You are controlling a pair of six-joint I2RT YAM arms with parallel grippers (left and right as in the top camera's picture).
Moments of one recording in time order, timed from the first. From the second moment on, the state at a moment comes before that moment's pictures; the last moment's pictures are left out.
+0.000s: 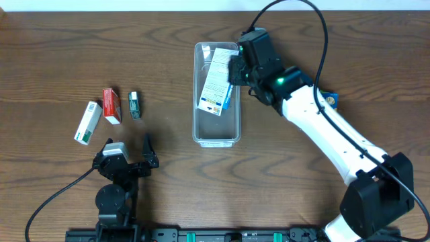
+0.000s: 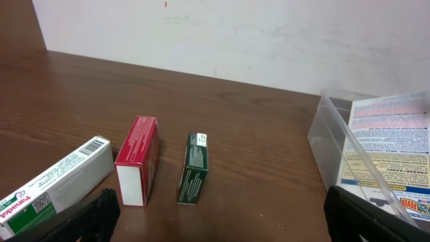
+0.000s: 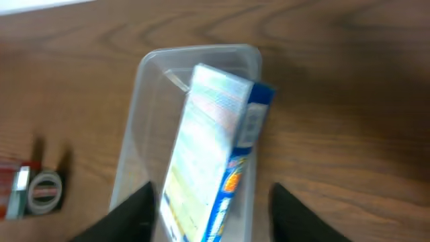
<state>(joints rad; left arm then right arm) -0.02 0.04 0.03 -0.12 -0.08 -0.17 0.52 1.76 1.48 -0.50 0.09 0.54</state>
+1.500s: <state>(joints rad) -0.02 0.04 0.03 -0.12 -0.08 -0.17 0.34 2.04 1.48 -0.07 -0.34 0.54</state>
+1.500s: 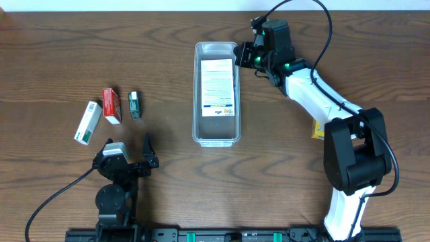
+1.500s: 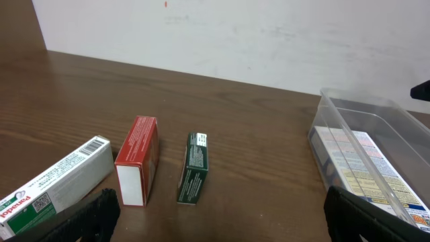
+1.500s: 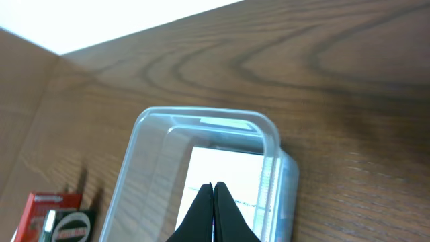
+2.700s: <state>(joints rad) -0.02 0.04 0.03 -0.12 -0.08 -0.17 -0.14 1.61 1.48 -1.21 0.00 0.41</state>
